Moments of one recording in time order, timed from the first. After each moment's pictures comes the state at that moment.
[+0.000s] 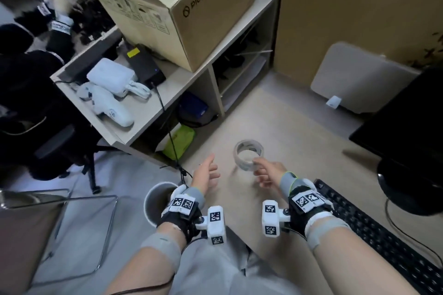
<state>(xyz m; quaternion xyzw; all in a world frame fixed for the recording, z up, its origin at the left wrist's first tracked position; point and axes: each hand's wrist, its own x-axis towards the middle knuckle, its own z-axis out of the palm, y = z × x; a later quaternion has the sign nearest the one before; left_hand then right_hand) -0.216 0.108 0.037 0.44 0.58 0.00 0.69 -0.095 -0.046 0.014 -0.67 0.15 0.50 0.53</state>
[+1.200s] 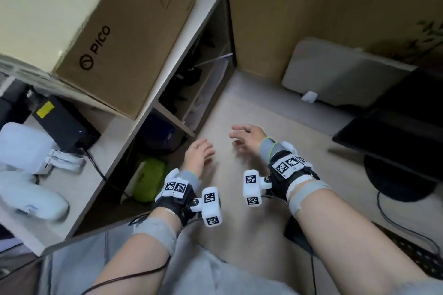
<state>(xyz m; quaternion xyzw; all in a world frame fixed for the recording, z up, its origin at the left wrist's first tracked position) -0.057 0.153 0.005 0.51 0.53 -0.01 0.68 0.049 0.025 -0.007 -0.67 0.11 0.45 0.58</state>
